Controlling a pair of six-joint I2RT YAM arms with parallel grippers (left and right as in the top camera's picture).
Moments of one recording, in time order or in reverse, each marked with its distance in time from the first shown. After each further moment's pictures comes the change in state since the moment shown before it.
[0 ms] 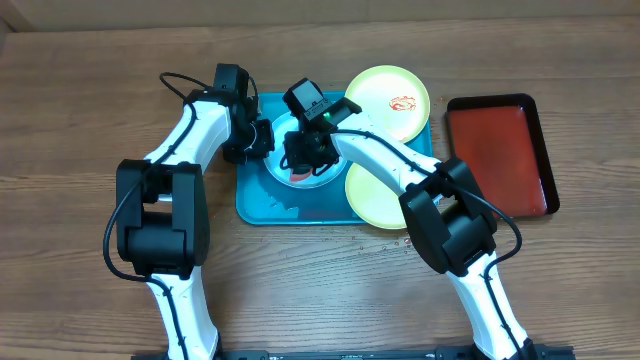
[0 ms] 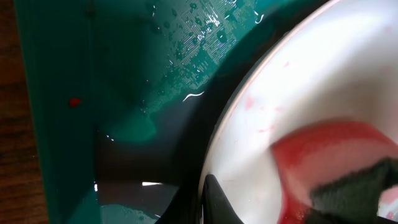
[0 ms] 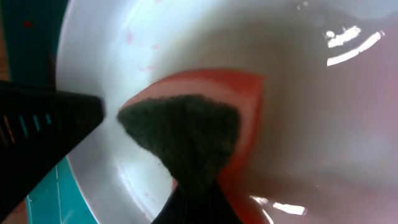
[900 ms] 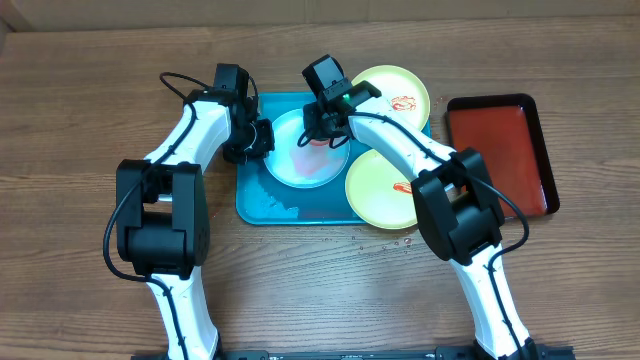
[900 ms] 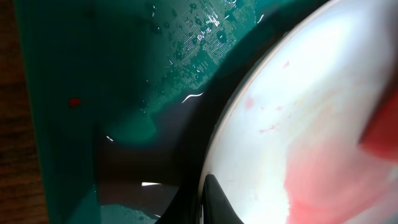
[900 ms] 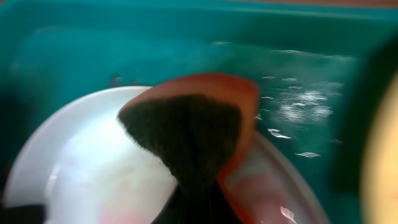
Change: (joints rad) left arm 0.000 0.000 0.000 0.000 0.000 0.000; right arm -0.089 0.039 0.062 0.129 0.132 -0.106
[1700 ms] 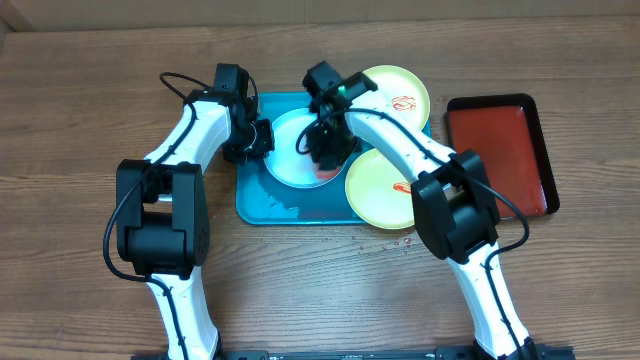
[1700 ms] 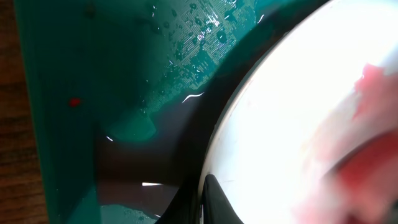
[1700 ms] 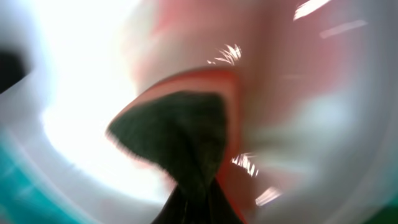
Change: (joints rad) left arm 0.000 0.000 0.000 0.001 0.000 0.000; right arm 0.004 0.015 0.126 -0.446 -0.084 -0.094
